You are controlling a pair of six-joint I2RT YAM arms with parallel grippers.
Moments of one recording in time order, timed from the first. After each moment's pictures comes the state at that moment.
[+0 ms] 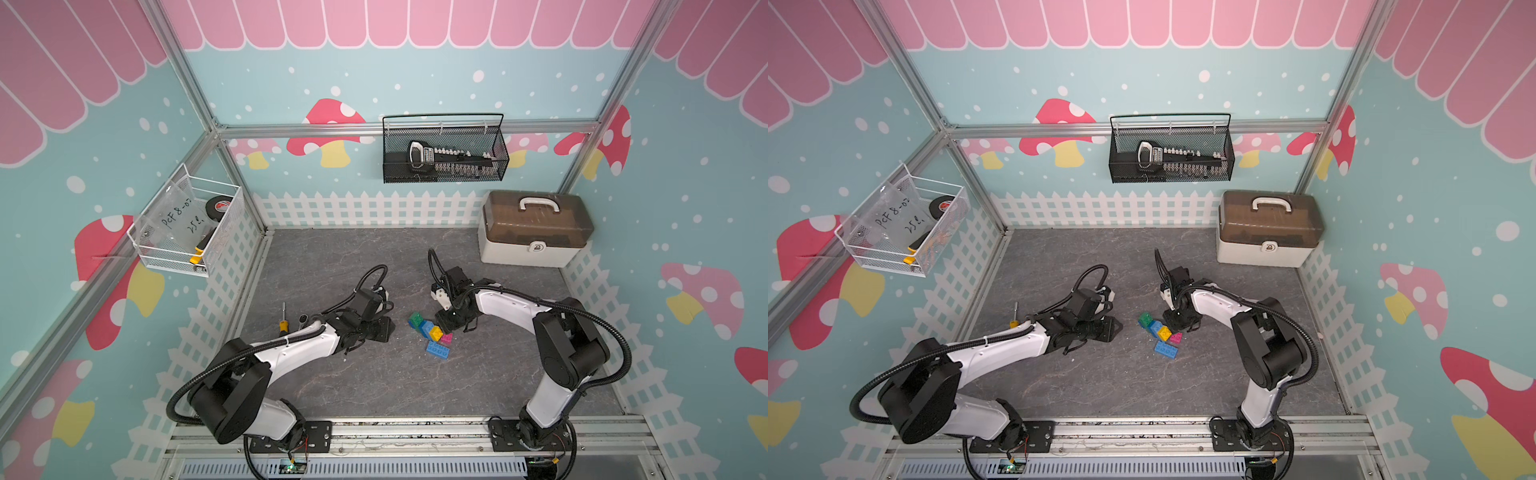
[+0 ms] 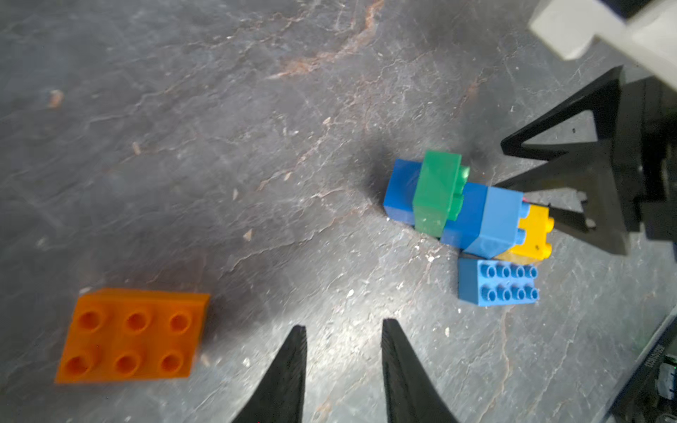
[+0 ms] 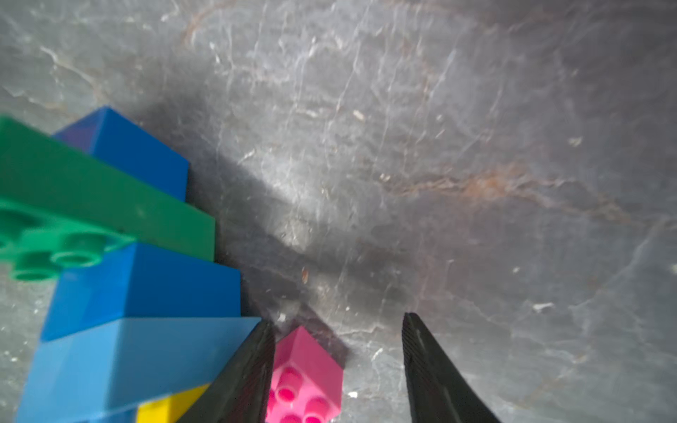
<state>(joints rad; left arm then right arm) -0.67 1.48 0.80 -0.21 0.13 -0.46 0.50 1.74 1.08 -0.68 -0.12 0.00</state>
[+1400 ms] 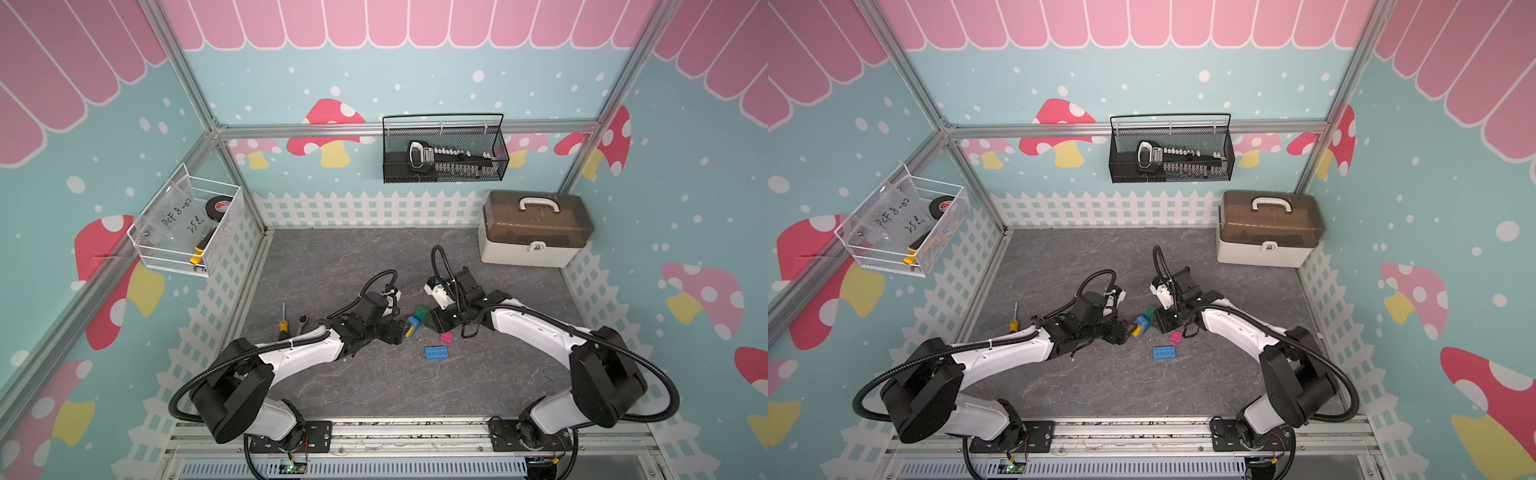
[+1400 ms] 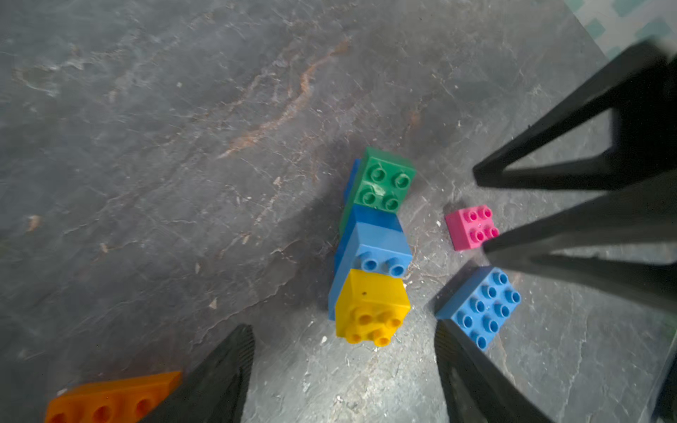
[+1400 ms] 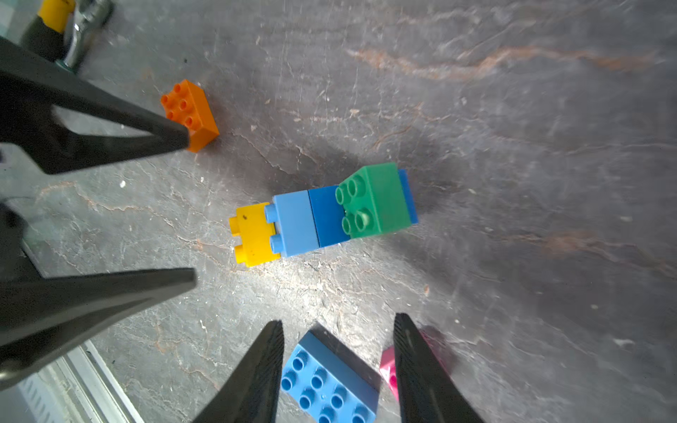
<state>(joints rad) -0.74 1.47 0.74 -0.03 0.08 -0.31 0.55 1.46 0.94 -0.48 -0.27 0.09</state>
